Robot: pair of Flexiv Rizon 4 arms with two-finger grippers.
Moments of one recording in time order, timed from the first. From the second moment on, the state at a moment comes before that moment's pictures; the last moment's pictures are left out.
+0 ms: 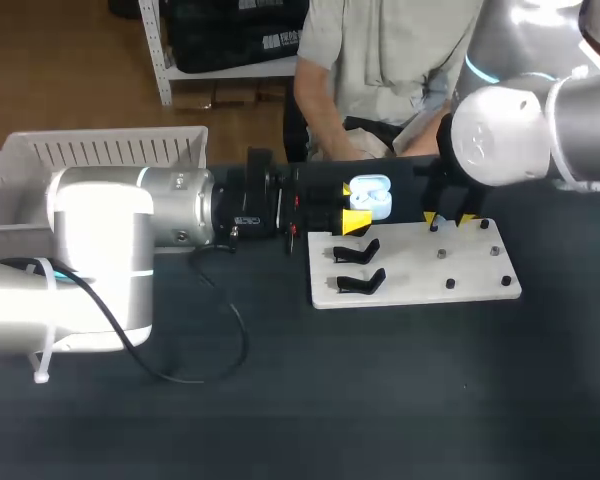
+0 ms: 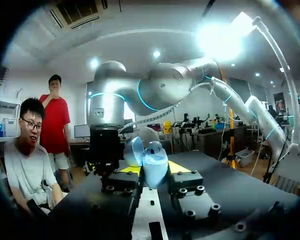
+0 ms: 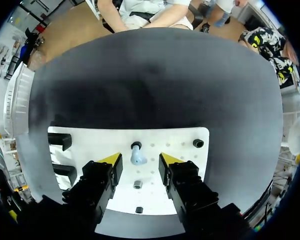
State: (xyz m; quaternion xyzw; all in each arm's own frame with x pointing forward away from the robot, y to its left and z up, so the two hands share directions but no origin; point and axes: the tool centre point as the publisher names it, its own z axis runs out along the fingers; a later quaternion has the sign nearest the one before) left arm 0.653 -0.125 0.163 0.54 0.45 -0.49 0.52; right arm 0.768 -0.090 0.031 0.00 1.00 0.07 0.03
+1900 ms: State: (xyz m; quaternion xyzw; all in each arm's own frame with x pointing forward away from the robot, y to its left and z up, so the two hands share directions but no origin) left arm 0.653 -0.125 0.163 0.54 0.45 -0.49 0.52; right arm 0.748 -0.103 0.104 0.00 1.00 0.08 0.03
